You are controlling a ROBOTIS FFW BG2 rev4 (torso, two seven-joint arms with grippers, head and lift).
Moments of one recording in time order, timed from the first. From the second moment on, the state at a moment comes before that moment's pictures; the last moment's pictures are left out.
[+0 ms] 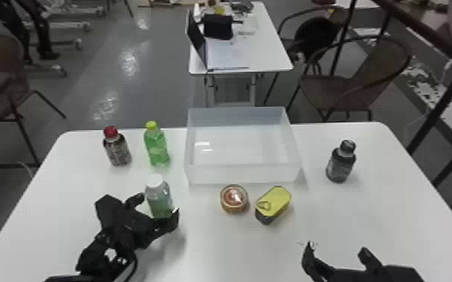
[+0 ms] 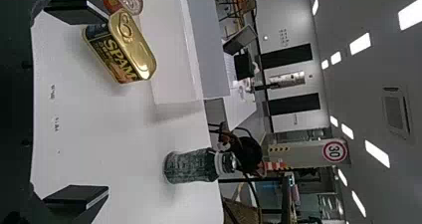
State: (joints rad) left arm -0.03 0.08 0.07 -1.08 0.05 -0.29 -0.53; right arm 0.55 -0.13 0.20 -1.83 -0.21 -0.14 -0.17
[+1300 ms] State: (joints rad) left arm -0.05 0.09 -0.06 -1.45 -0.04 -0.06 -0.51; right arm 0.55 -0.12 0.20 -1.82 -0.21 -0.13 -0.17
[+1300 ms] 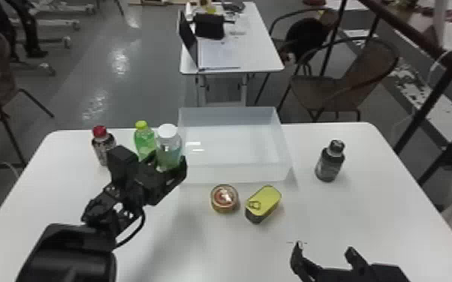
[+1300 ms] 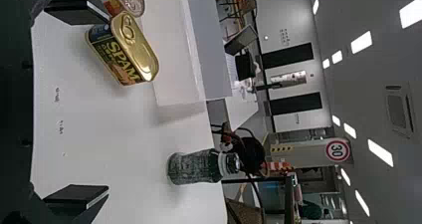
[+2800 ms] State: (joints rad) left arm -0.71 0.03 -0.39 -0.87 -0.92 0.02 -0.70; right arm 0.42 -0.11 0.24 -1.72 -0.22 -0.08 -0.09
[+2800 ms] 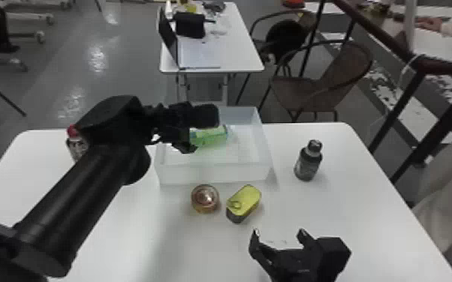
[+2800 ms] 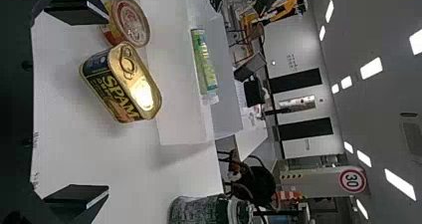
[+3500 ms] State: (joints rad) left arm -0.03 0.00 0.07 -1.59 -0.56 0.04 -0.75; right arm 0.51 -0.12 0.18 -1.82 -0.19 -0.09 -0.11
